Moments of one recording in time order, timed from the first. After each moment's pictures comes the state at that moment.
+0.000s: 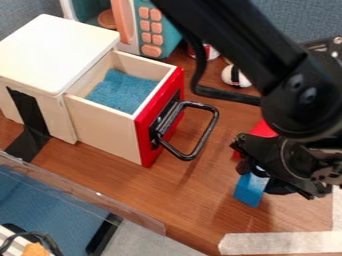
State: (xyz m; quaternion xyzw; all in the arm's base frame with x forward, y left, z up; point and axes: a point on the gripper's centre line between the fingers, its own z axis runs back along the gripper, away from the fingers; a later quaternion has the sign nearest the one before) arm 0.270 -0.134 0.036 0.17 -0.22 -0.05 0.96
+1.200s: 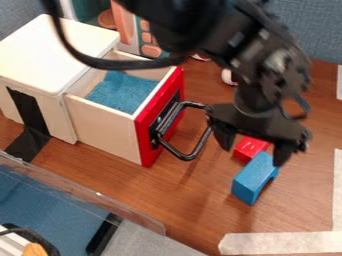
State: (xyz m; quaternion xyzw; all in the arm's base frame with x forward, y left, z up) arm 0.277 -0.109 0.078 -0.03 -0.21 0.02 0.98
